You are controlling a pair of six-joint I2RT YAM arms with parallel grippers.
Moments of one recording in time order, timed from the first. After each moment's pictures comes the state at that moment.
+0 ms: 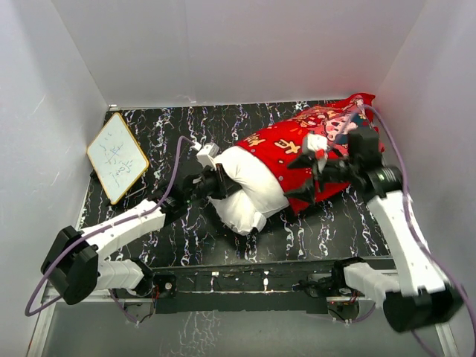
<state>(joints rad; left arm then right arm) -0.72 1.25 0.74 0.14 0.18 -0.67 0.21 1.15 1.21 -0.81 -1.11 -0.71</state>
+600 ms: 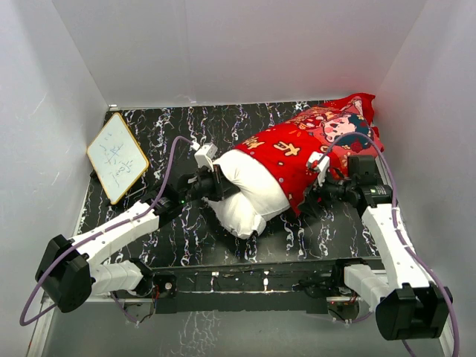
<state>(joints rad) -0.71 1.17 0.75 0.04 0.25 -0.65 0.01 0.93 0.82 -0.76 -0.82 -0.66</state>
